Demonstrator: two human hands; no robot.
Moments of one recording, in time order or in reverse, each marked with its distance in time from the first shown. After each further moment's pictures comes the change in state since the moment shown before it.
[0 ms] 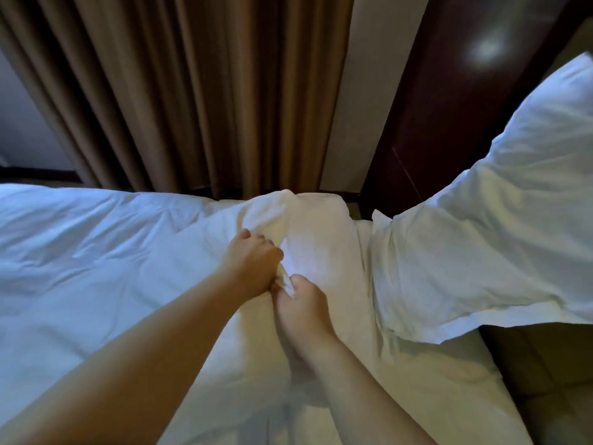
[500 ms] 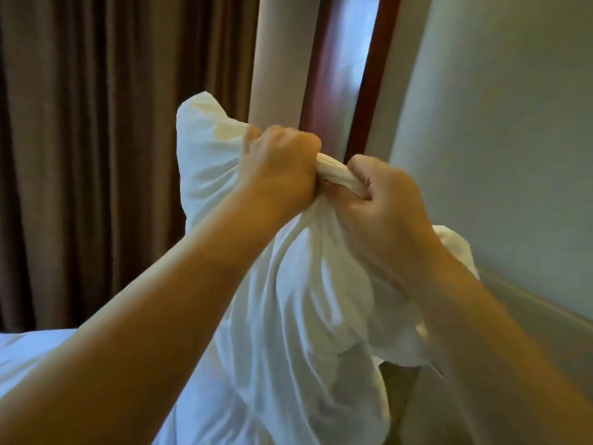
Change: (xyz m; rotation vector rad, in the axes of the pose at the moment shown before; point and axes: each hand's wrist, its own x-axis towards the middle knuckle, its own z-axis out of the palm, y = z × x) left_hand -0.173 0.119 -0.458 -0.333 1.119 -0.044; right_hand -0.291 -0.242 -0.324 -0.484 0.766 -1.008
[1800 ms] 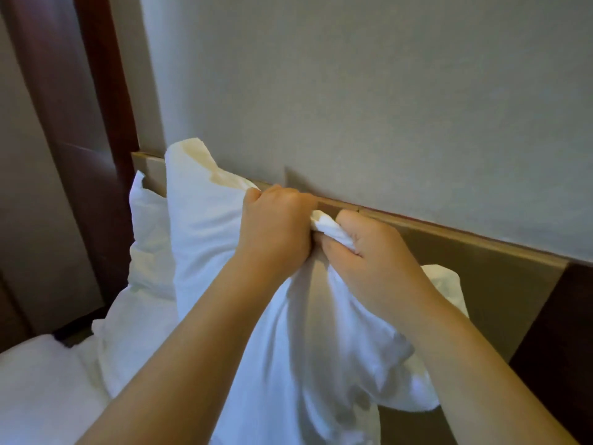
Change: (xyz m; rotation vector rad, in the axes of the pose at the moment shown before) left_hand -0.068 0.295 0.101 -0.646 -0.172 0.442; right_hand -0.182 0.098 -0.200 -0.431 0.024 0.603
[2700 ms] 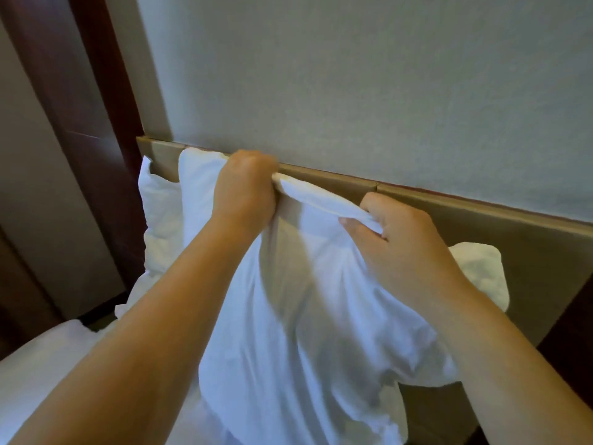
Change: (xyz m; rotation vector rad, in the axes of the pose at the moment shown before) left_hand 0.010 -0.057 0.009 -0.110 0.035 -0.249; right_hand -0.005 0.012 0.012 -0.110 0.011 0.071
